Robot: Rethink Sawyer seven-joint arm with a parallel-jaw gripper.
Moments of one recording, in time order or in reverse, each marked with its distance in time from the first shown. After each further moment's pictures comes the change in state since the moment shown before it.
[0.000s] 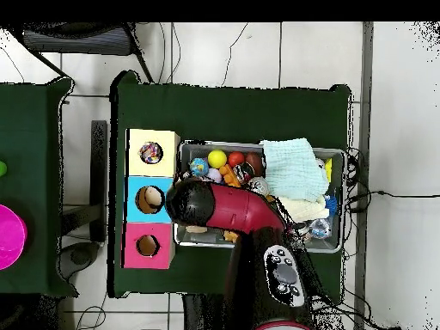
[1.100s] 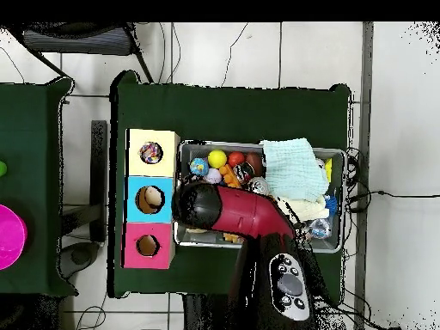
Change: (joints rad) arm 0.010 -0.019 -0.078 -0.007 -0.024 0.064 0.000
